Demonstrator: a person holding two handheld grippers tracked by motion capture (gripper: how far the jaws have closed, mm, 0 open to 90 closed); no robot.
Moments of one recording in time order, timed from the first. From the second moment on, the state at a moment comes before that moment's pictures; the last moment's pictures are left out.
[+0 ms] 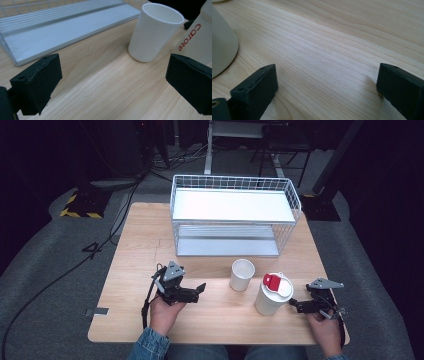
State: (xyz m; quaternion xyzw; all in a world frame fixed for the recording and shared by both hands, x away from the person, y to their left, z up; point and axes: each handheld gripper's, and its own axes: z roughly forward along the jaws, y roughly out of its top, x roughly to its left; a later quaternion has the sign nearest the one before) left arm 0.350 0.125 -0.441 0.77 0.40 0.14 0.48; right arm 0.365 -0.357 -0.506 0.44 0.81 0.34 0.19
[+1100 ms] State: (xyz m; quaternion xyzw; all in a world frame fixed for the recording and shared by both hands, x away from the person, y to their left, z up) left arm 0.360 0.031 -0.456 0.76 0.35 0.16 0.52; right arm 0.365 -0.357 -0.506 0.44 0.81 0.34 0.19
